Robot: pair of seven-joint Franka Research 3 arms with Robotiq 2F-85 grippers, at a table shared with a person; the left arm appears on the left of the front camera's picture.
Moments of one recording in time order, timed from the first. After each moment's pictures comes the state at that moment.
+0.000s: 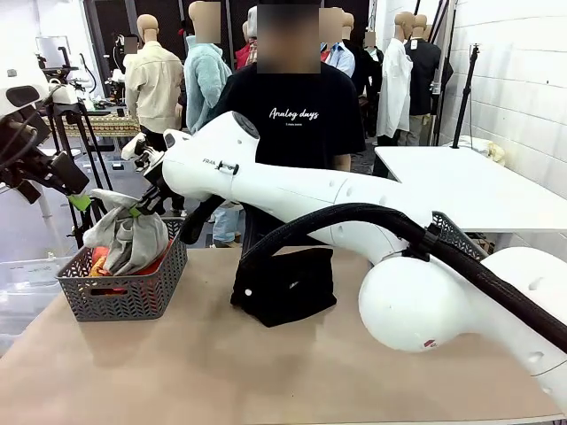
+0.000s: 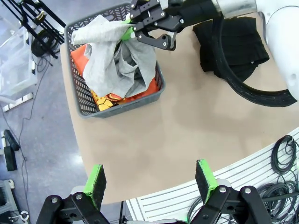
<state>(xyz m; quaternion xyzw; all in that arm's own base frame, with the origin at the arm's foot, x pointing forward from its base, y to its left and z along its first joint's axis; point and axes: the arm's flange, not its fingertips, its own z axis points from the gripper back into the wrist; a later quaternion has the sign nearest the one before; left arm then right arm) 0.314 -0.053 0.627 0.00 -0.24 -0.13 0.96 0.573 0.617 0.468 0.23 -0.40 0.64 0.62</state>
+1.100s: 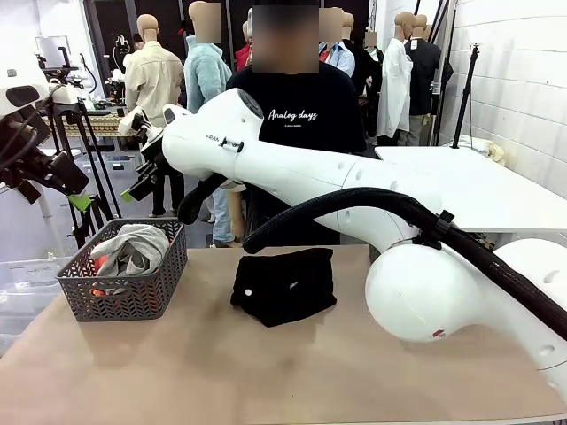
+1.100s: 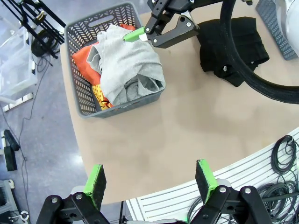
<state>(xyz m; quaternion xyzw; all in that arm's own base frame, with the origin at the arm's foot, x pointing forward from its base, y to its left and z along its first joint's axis) 0.314 -0.053 0.627 0.00 -0.24 -0.13 0.96 0.567 0.611 0.518 0.24 -0.43 0.63 0.60</state>
